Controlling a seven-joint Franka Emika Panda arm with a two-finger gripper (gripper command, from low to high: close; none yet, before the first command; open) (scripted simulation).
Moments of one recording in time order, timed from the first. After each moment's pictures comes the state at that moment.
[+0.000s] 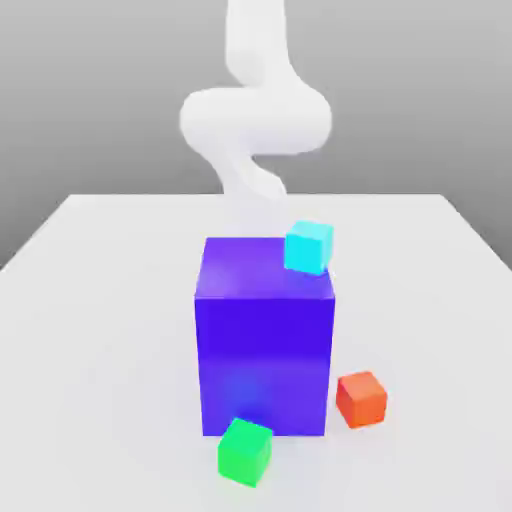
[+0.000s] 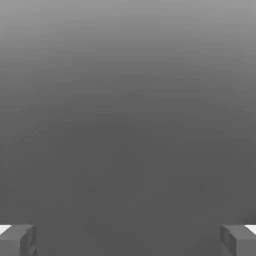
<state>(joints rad) 0.05 -0.80 -0.02 -2.37 -0.01 2.26 0.69</state>
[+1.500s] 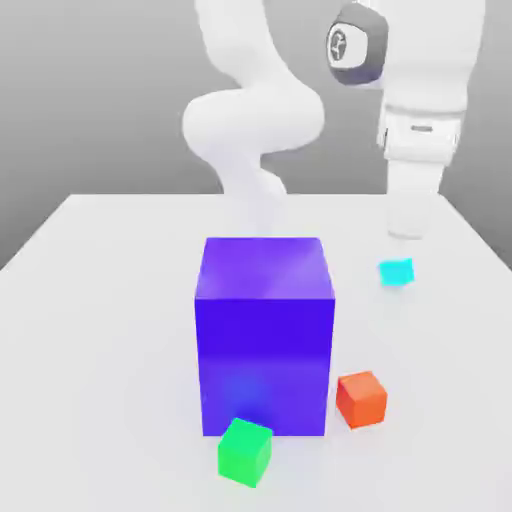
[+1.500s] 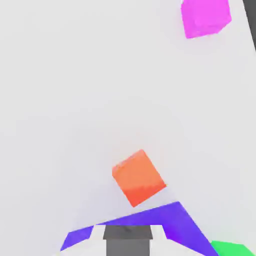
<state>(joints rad) 0.56 -0.38 0.05 -2.71 -0.04 2.33 0.06</state>
